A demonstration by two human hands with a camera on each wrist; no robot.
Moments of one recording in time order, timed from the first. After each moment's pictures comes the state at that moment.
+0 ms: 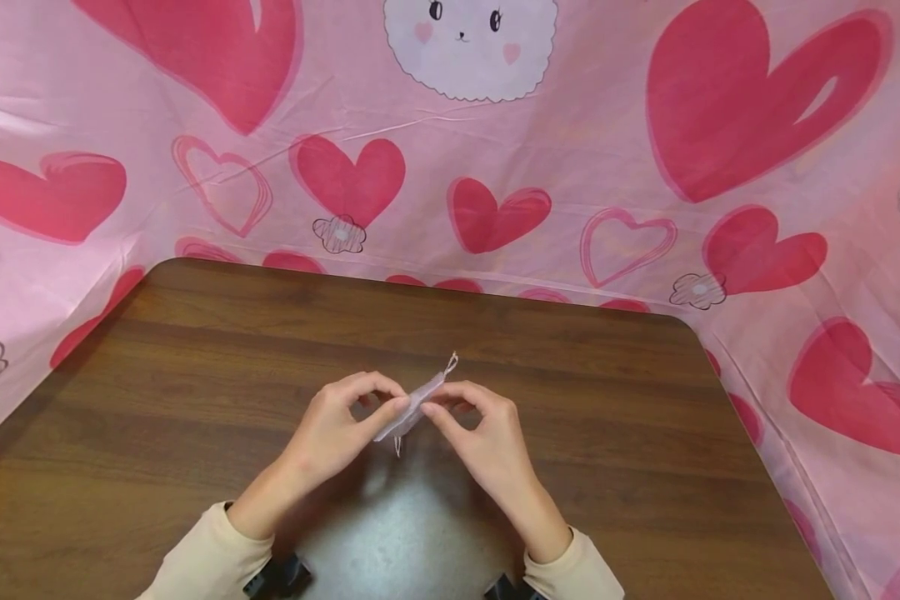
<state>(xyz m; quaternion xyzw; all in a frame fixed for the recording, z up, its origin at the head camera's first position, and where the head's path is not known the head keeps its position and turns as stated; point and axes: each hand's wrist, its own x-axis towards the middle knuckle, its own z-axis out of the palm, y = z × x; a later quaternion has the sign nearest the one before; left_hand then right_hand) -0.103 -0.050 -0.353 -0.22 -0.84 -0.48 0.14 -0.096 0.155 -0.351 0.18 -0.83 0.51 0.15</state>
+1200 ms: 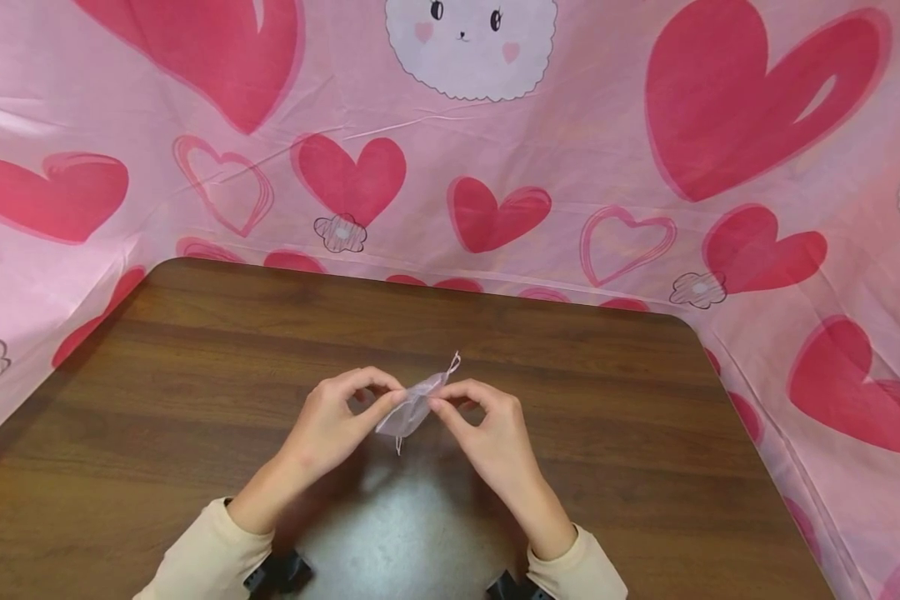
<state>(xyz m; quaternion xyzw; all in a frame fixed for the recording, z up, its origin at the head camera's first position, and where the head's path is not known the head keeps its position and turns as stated) -0.105 -0.051 -0.354 -0.20 -0.85 -0.46 0.16 -0.096 0.159 -0.349 0.17 -0.84 0.50 0.14</state>
